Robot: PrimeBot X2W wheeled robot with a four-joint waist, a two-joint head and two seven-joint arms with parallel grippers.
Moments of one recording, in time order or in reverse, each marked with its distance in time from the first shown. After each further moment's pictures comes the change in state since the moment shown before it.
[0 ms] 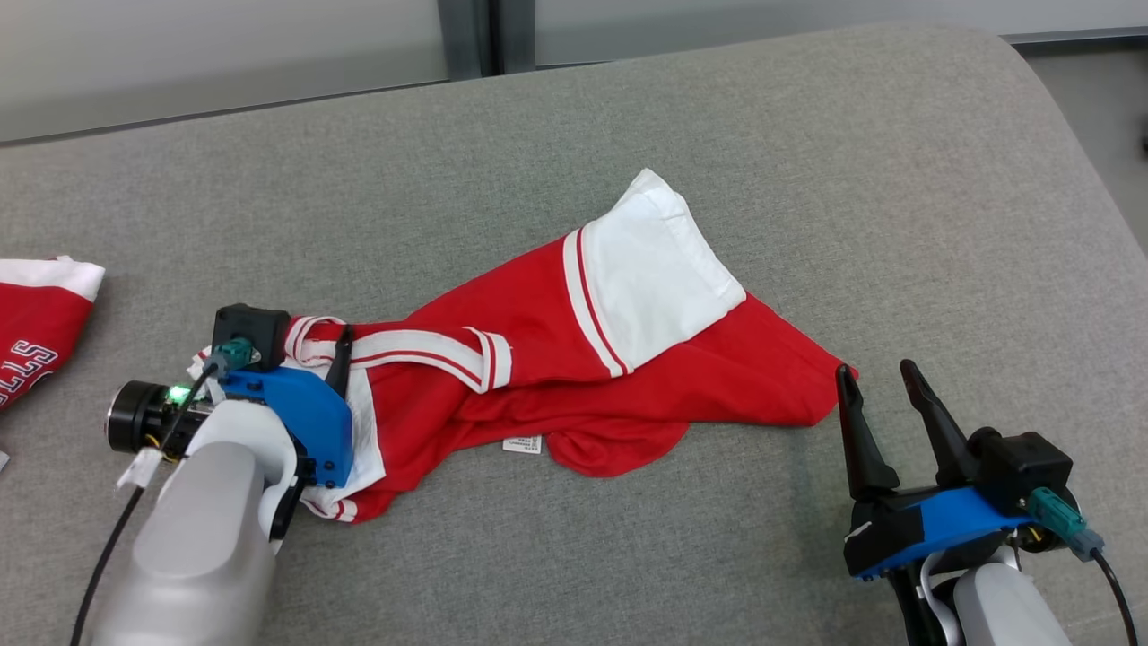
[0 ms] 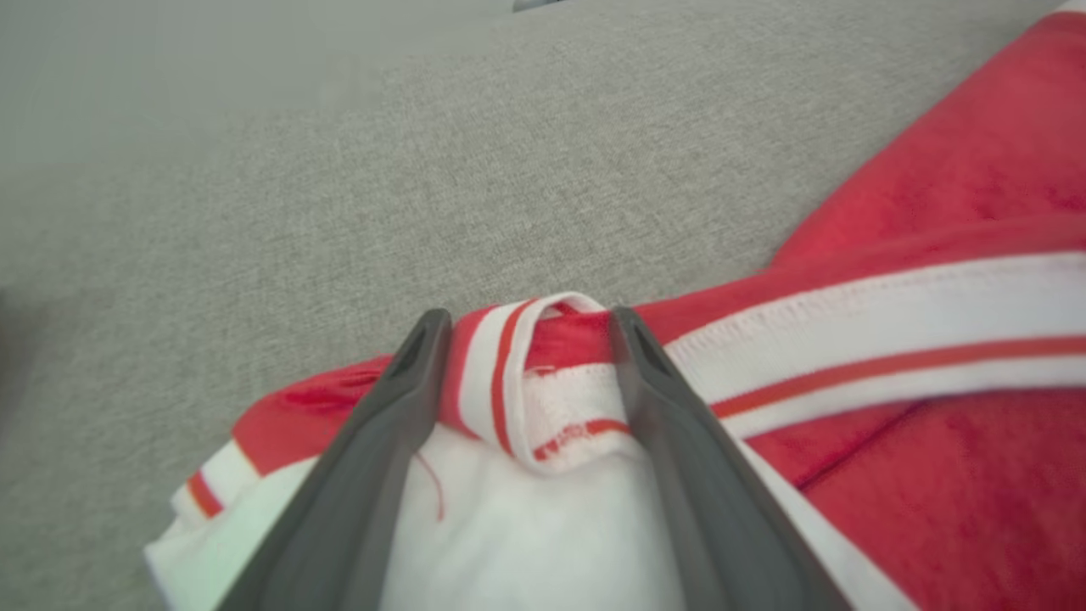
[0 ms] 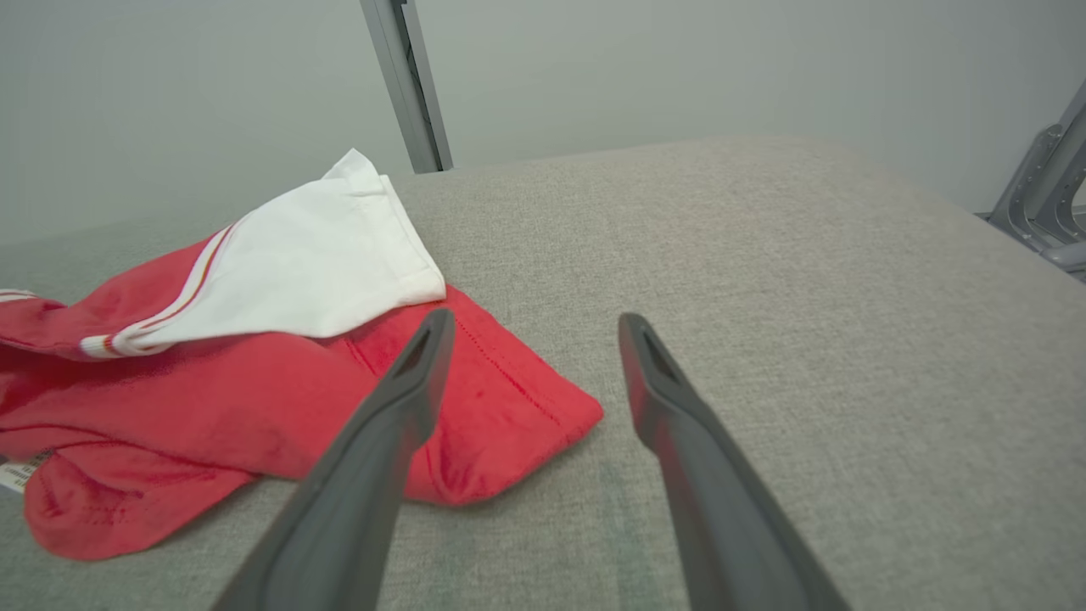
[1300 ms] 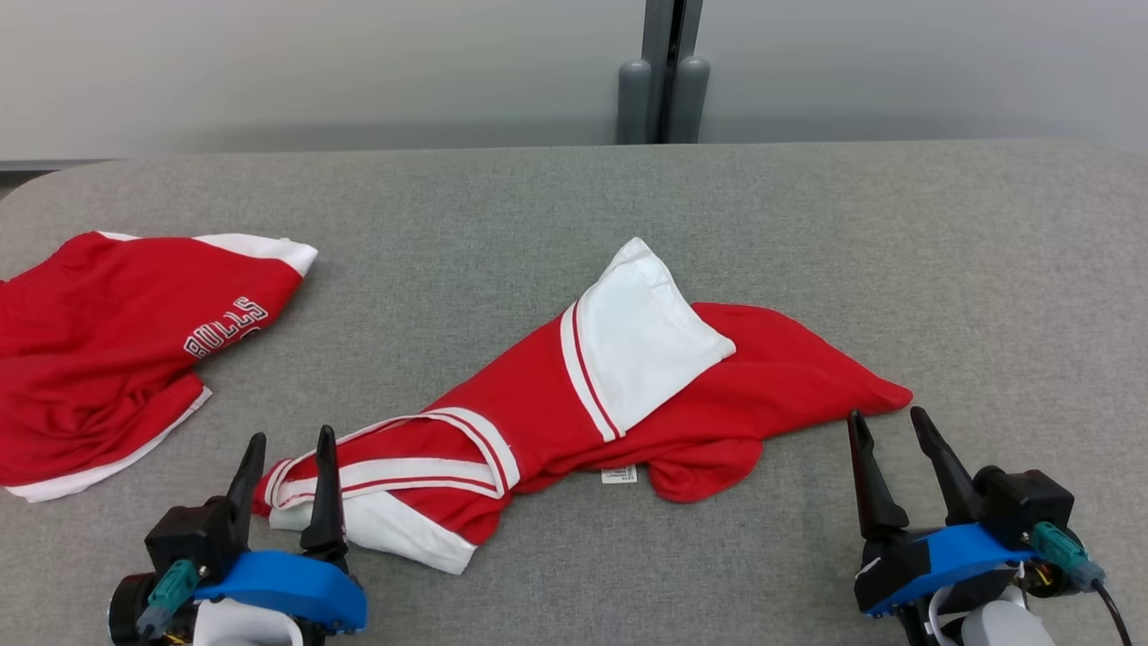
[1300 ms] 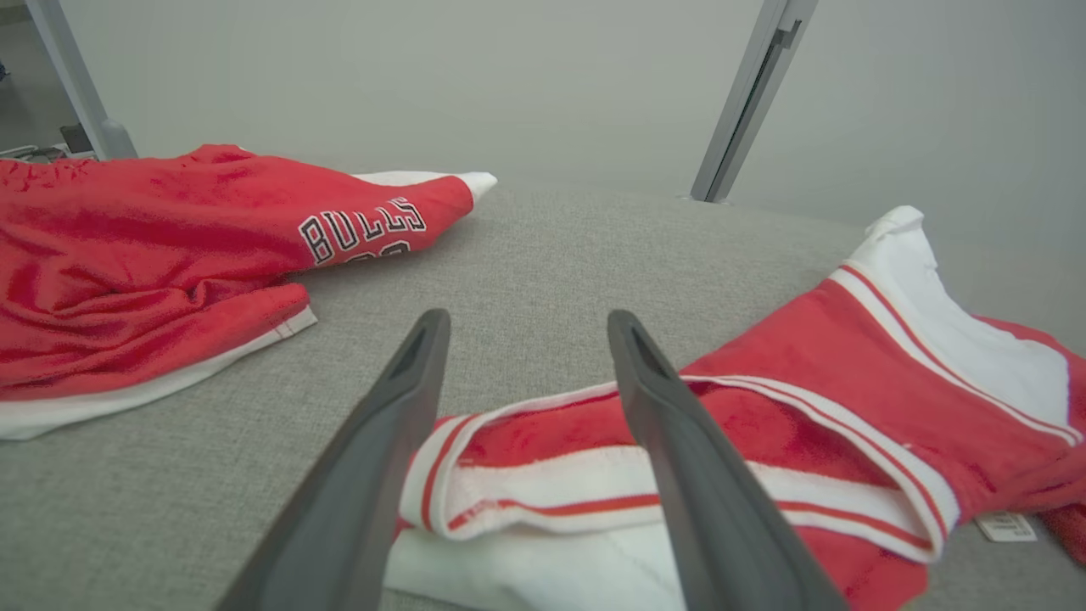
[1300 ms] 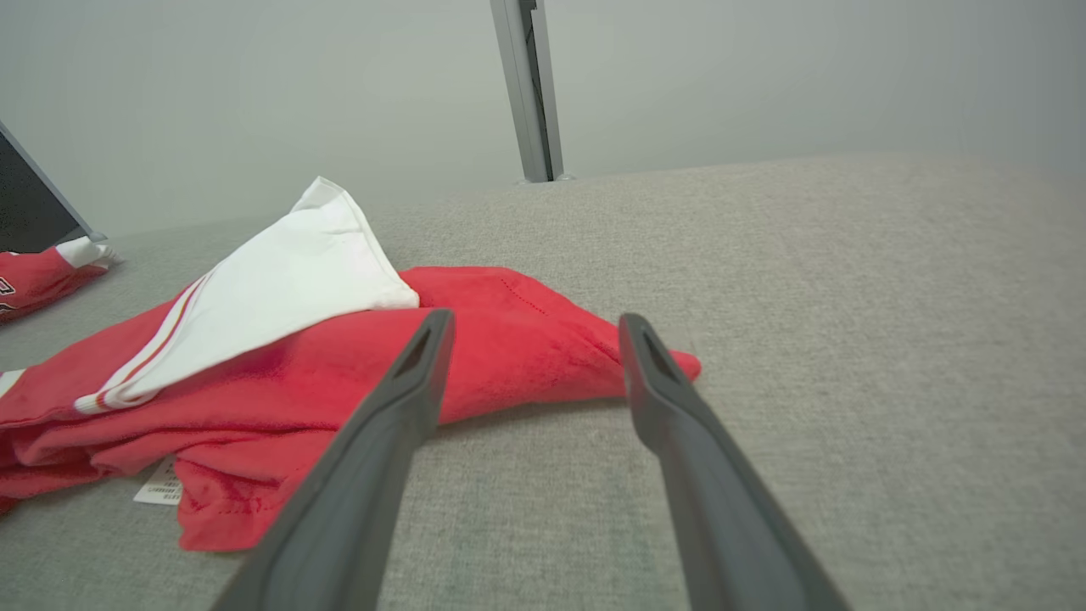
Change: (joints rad) left arm 0.538 -0.001 0.092 -0.621 -0.213 0.182 -0.157; right arm 0.055 0.000 -0.026 0.039 0.000 0.000 0.000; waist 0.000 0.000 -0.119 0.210
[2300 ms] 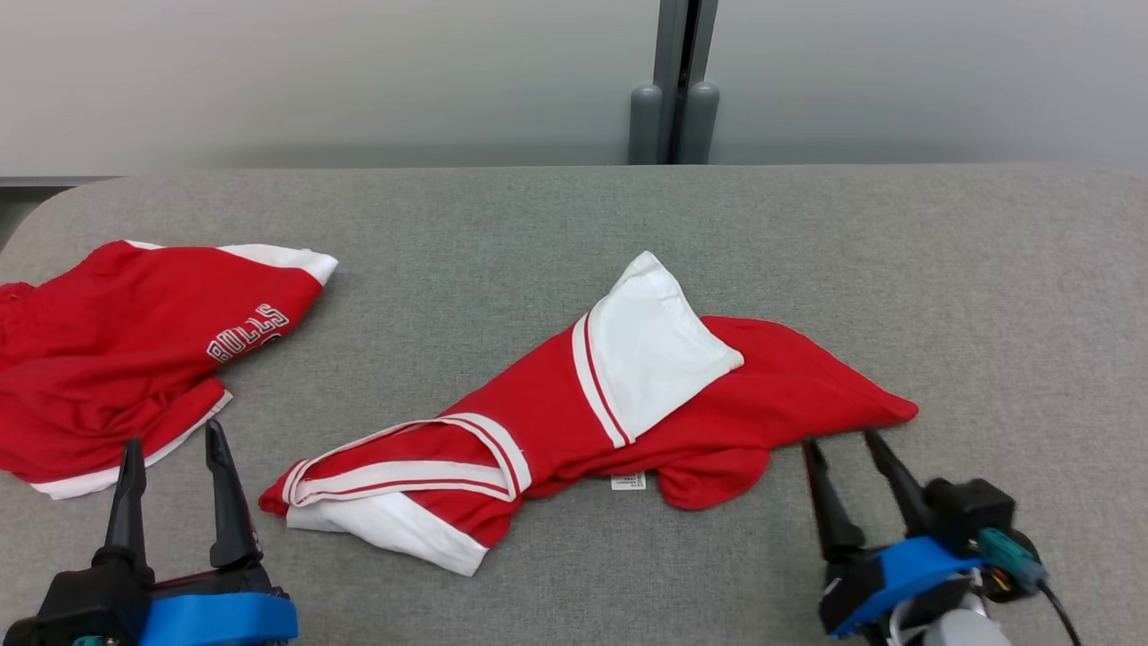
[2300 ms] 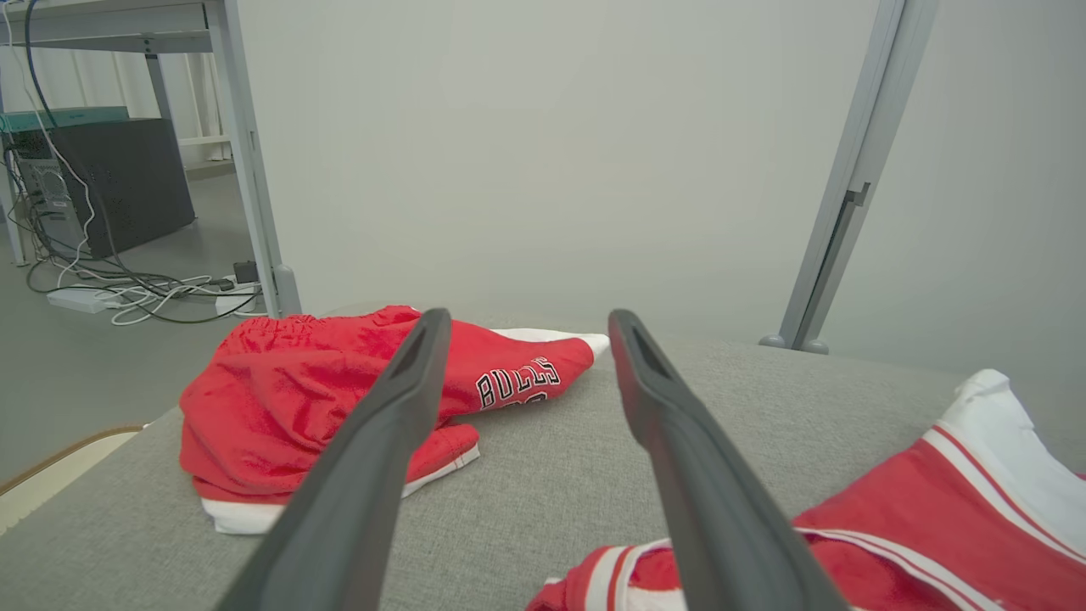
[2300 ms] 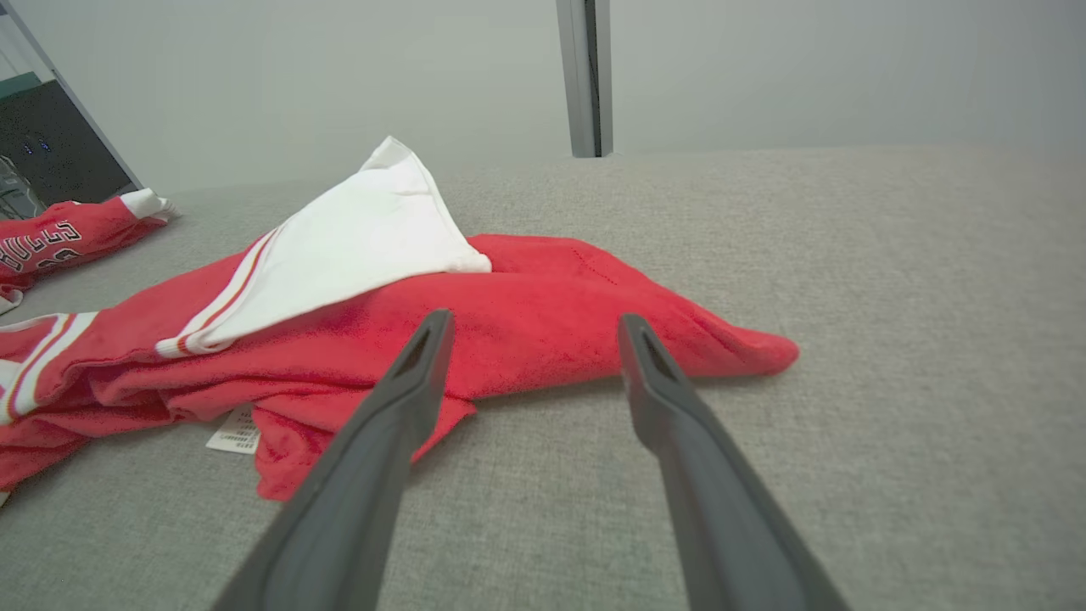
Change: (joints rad) left arm 0.129 -0.157 0.340 -0.230 0.268 -0.083 -0.076; right arm 0.002 -0.001 0.058 0.057 -0.007 0.000 0.000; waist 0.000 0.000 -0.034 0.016
